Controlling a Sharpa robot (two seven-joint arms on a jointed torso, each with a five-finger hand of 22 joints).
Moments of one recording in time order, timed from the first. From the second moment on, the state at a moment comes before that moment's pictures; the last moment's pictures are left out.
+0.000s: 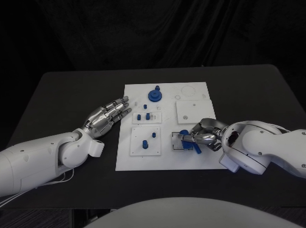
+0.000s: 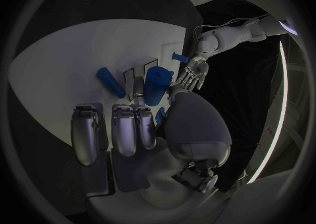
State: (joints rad) left arm 1.03 -0.83 -0.21 1.30 0.01 0.27 0.69; left_hand 1.33 0.29 -0.04 0.01 0.48 0.28 0.11 0.05 0.04 0.02 0.13 0.17 0.03 0.00 0.14 0.00 0.00 0.11 0.02 0.19 0.01 0.03; right arm 1.23 -1.02 -0.25 1.95 -0.87 -0.39 -0.56; right_hand 1.05 -0.04 0.04 0.29 0.51 0.94 0.04 0.40 0.86 1.47 -0.03 1.57 1.31 1.47 -0.09 1.57 1.31 0.02 1.46 0.03 1.57 1.31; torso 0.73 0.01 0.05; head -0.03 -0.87
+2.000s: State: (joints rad) left arm 1.02 -0.83 -0.21 1.30 0.01 0.28 0.69; left_hand 1.33 0.29 -0.04 0.01 0.48 0.28 0.11 0.05 0.04 0.02 0.13 0.17 0.03 0.00 0.14 0.00 0.00 0.11 0.02 0.19 0.01 0.03; right arm 1.22 -1.04 -0.25 1.96 -1.14 -0.34 -0.51; right_hand 1.09 -0.10 -0.12 0.29 0.05 0.86 0.03 0.66 1.06 1.47 -0.03 1.57 1.31 1.47 -0.09 1.57 1.31 0.02 1.47 0.03 1.56 1.31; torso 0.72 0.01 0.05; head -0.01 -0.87
